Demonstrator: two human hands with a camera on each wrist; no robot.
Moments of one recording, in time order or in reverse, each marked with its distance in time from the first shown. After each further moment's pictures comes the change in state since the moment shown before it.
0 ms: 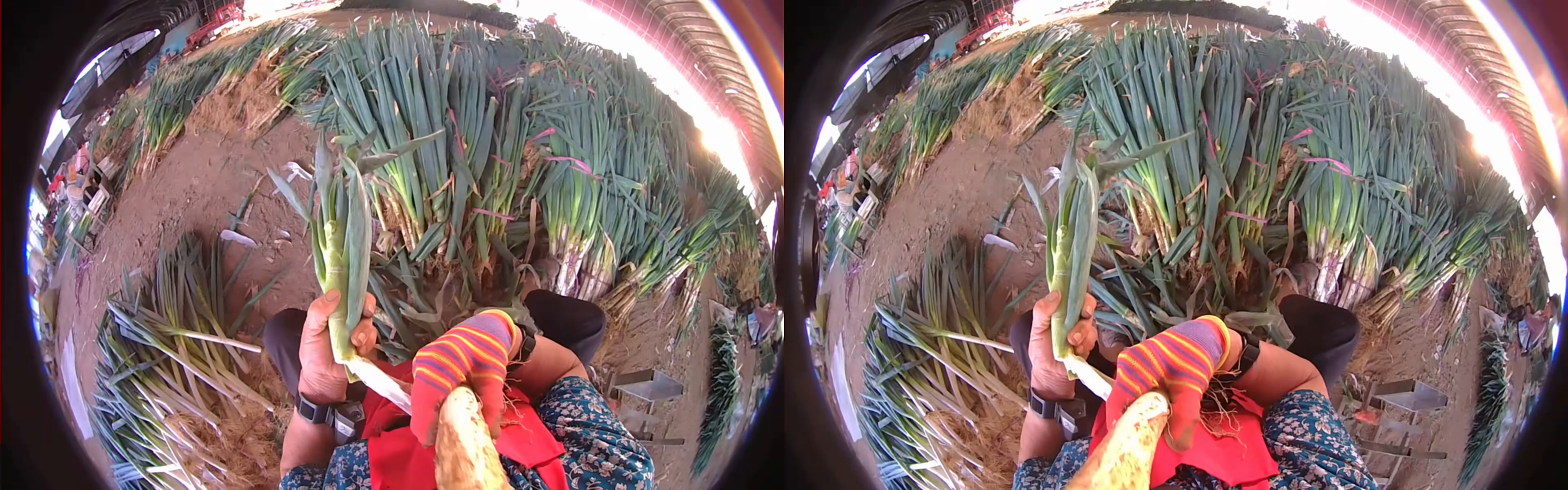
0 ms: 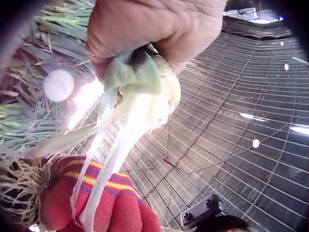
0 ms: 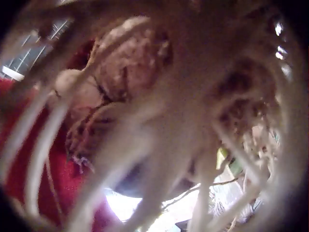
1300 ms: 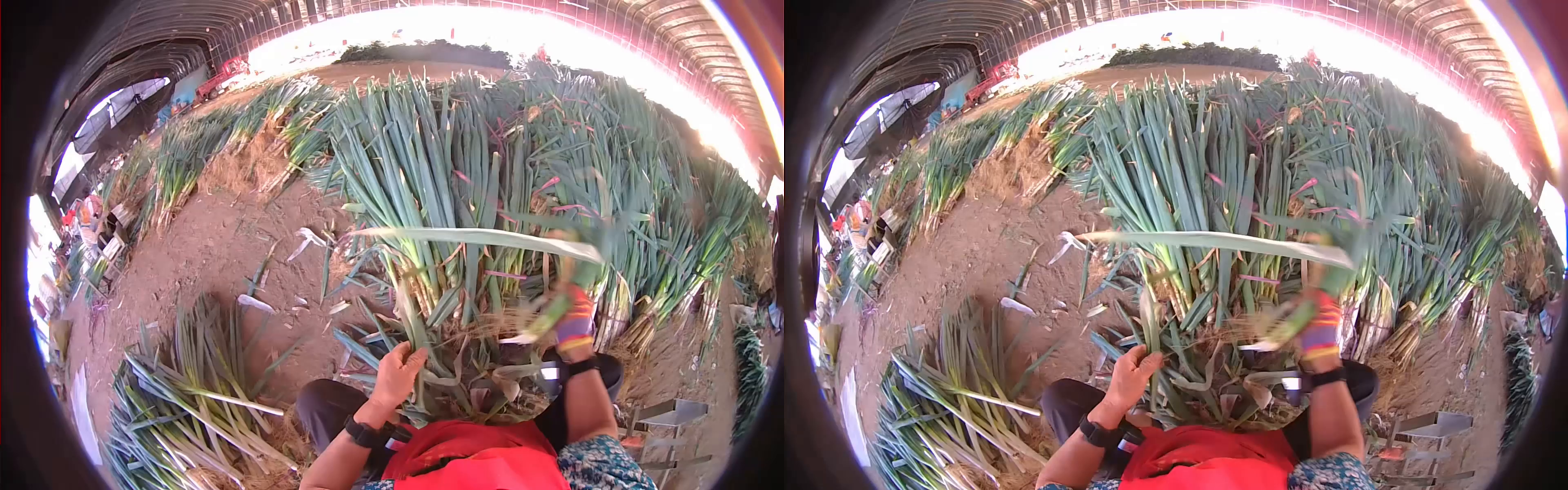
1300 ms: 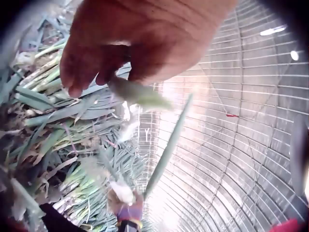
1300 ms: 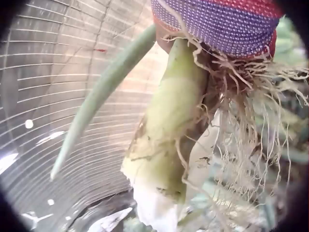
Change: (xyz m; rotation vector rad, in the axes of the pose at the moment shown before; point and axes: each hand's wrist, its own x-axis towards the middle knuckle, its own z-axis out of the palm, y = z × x) left_hand 0.100 -0.042 -0.053 1.295 0.001 0.157; right_hand -0.255 0.057 -0.034 -0.048 2.121 -0.710
